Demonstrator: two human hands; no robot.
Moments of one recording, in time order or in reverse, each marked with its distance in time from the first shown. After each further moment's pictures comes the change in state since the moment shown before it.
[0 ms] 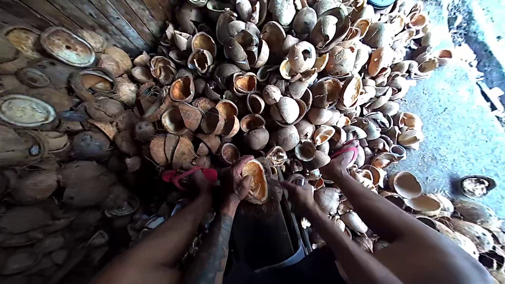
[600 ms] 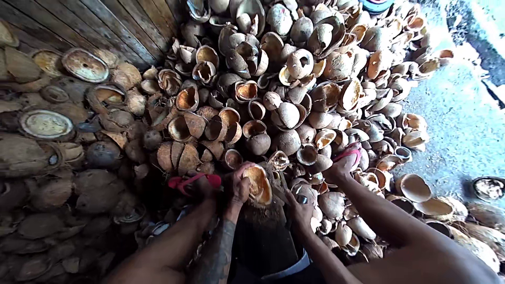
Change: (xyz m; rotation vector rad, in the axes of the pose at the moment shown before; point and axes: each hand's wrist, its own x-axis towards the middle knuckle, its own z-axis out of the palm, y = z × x) left_hand 0.002 -0.001 -0.003 -0.207 0.033 -0.101; right_hand -0.029 0.033 0.021 0.012 0.262 -0.260
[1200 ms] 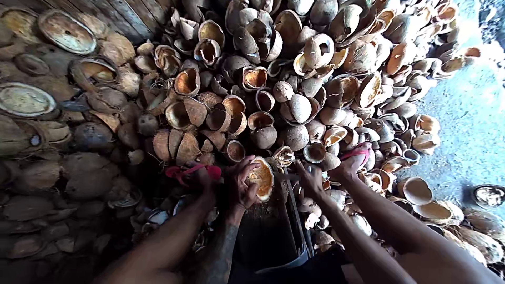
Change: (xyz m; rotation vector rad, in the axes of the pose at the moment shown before) left_hand -0.016 0.003 0.000 0.155 0.016 0.161; right_hand 0.102 -0.037 0.007 -0.483 -0.283 -0.078
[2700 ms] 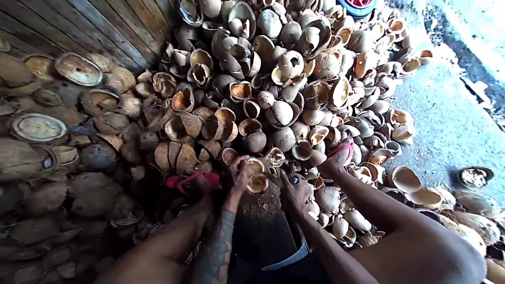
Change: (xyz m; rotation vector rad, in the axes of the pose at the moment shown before) left_hand 0.025 0.031 0.005 -0.025 0.069 -0.288; right_hand -0.092 -0.012 0.028 0.408 0.253 -0.013
